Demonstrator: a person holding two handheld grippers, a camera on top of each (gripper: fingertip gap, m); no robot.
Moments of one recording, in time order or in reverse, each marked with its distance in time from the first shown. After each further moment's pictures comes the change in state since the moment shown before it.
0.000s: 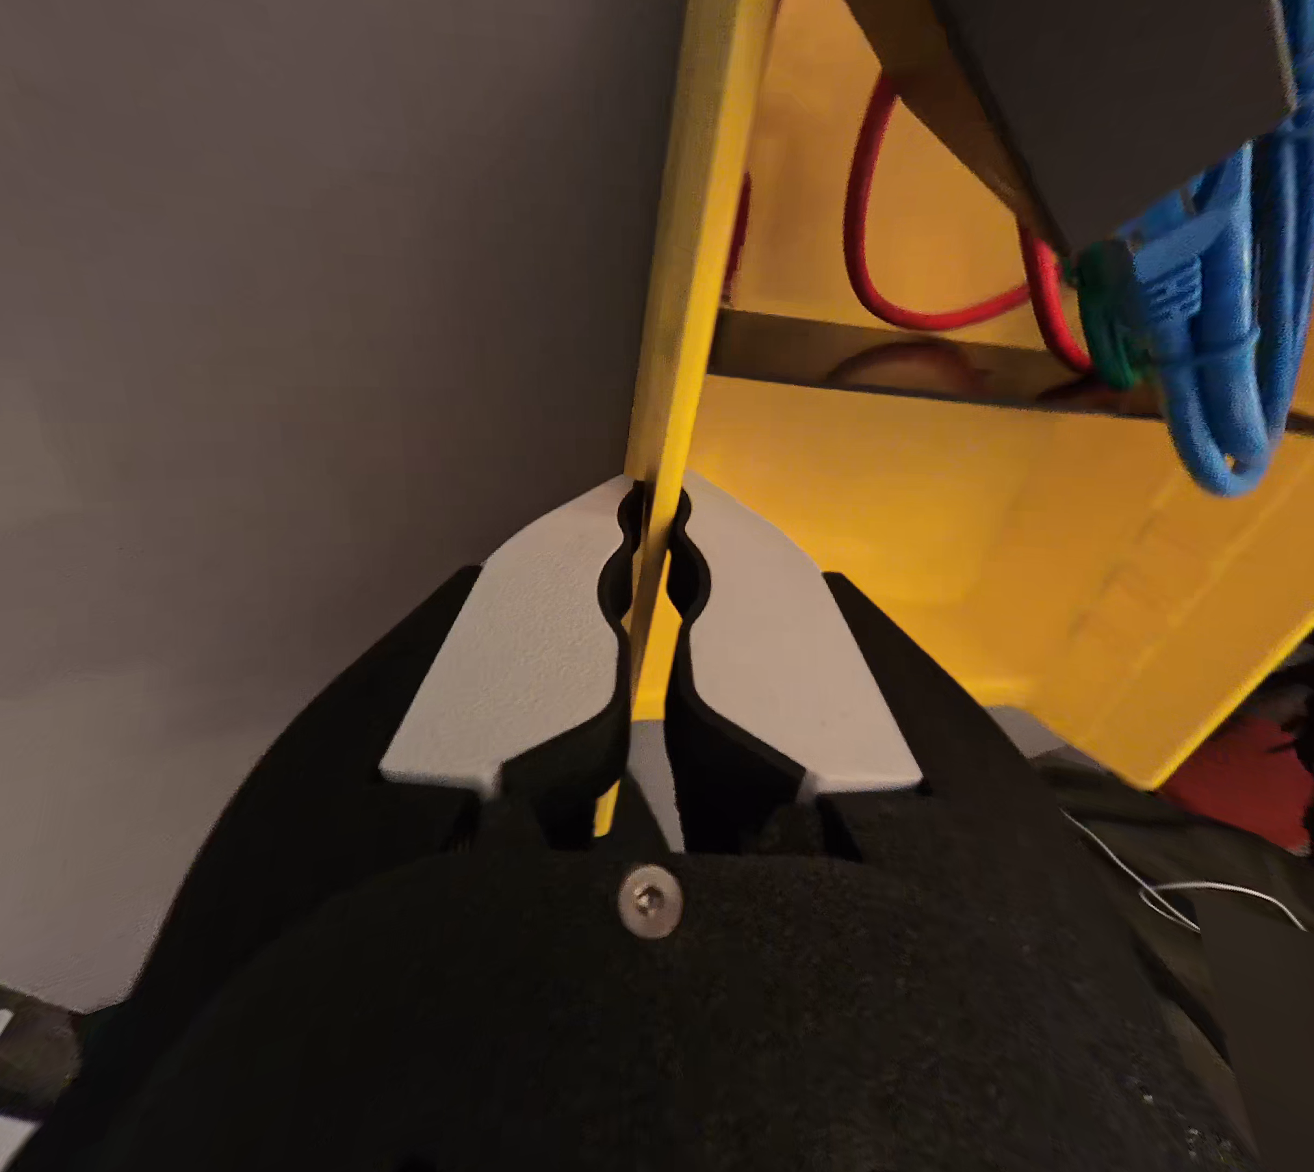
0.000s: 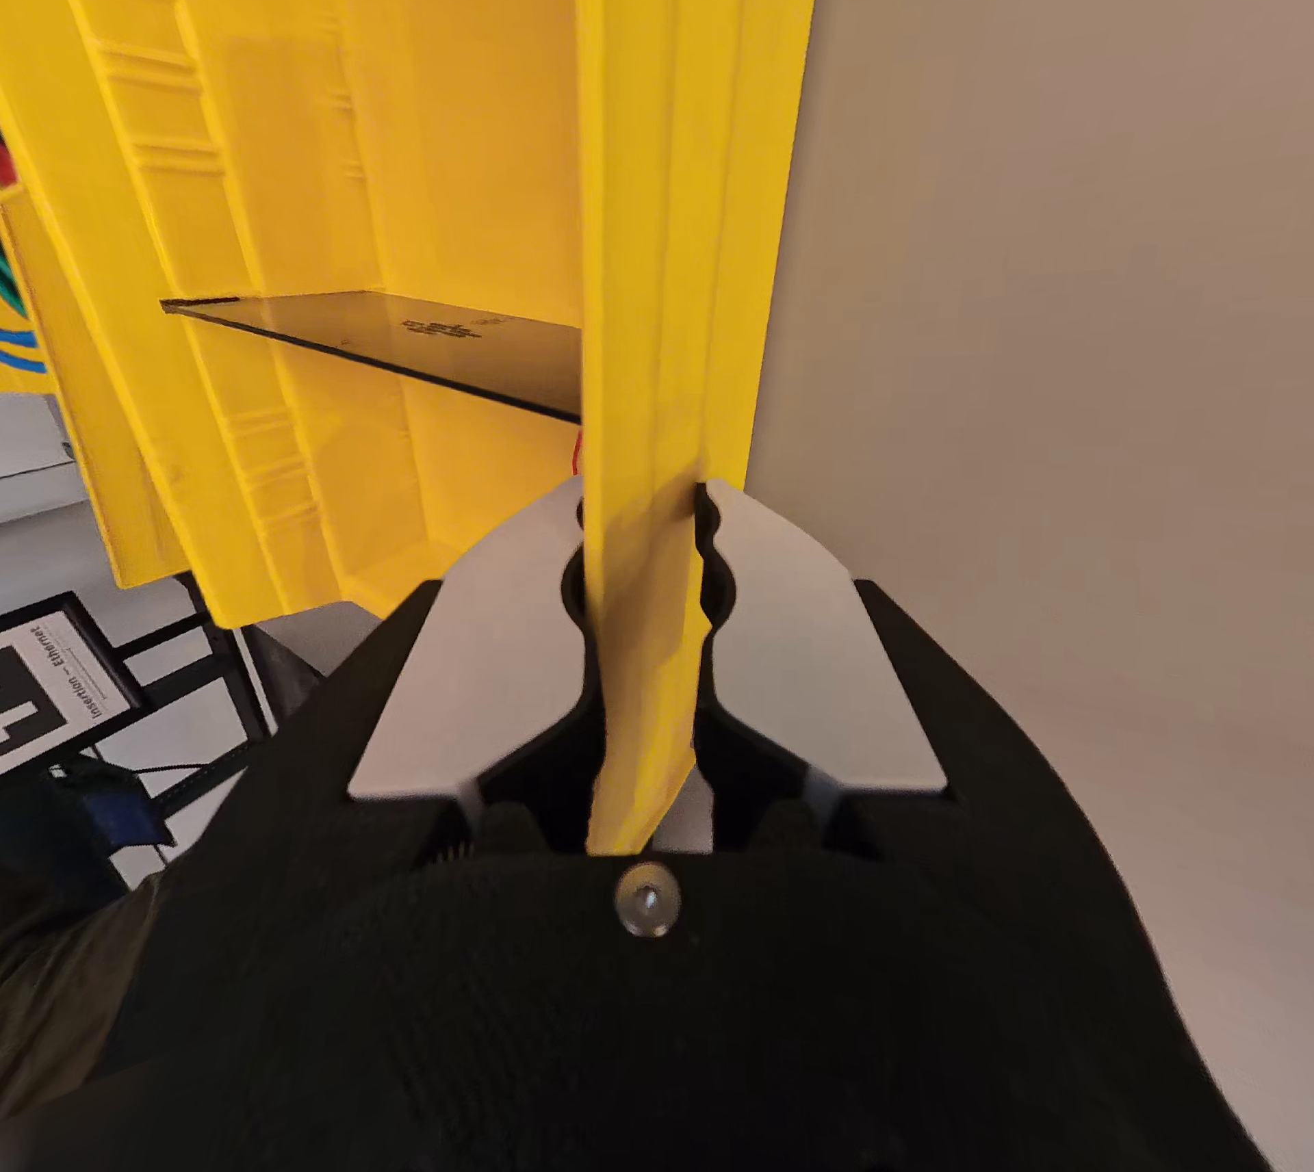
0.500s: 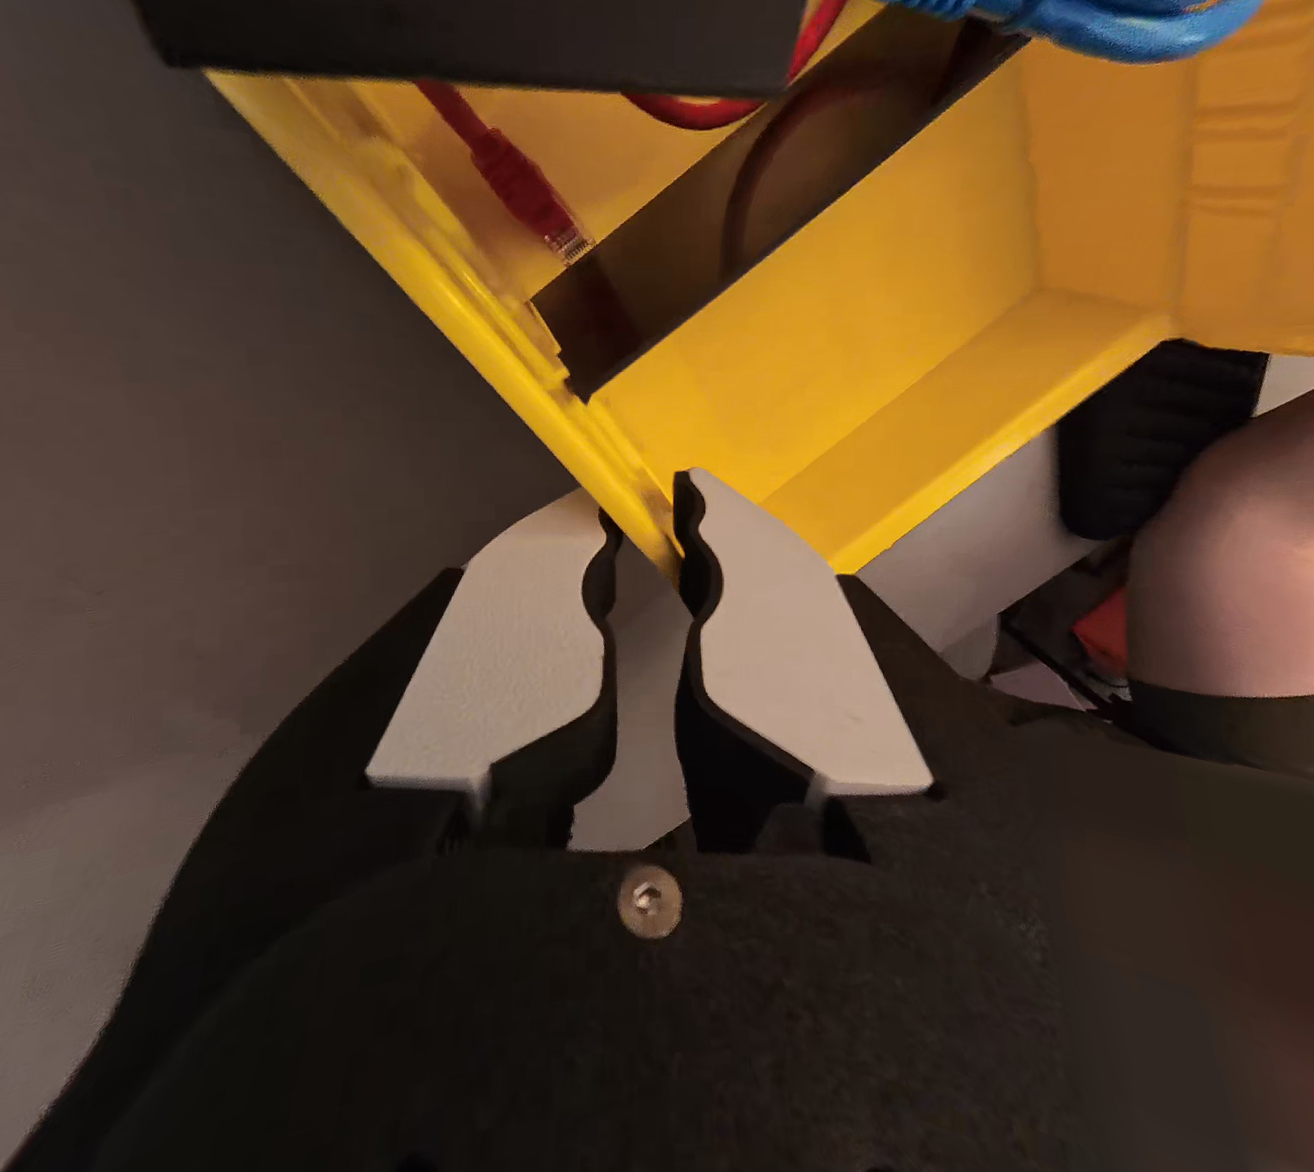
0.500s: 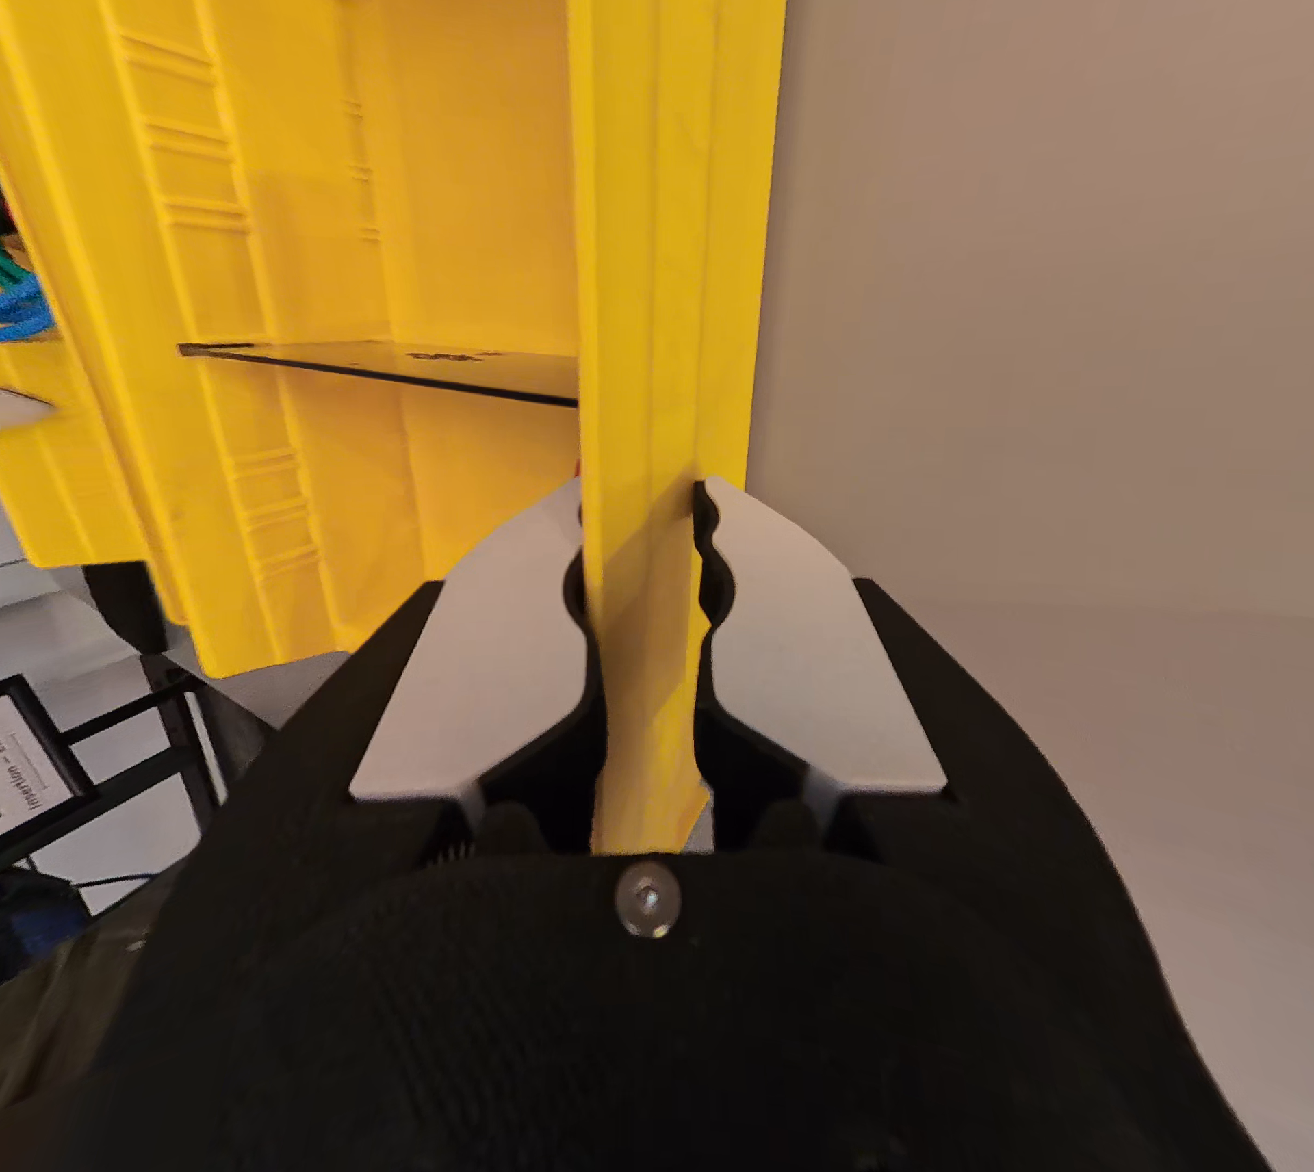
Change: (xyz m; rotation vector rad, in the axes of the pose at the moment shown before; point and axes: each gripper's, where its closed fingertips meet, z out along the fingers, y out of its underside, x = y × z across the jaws) left arm 0.137 0.004 0.023 -0.072 0.188 0.137; right arm 0.041 0.008 -0.033 0.135 0.049 0.030
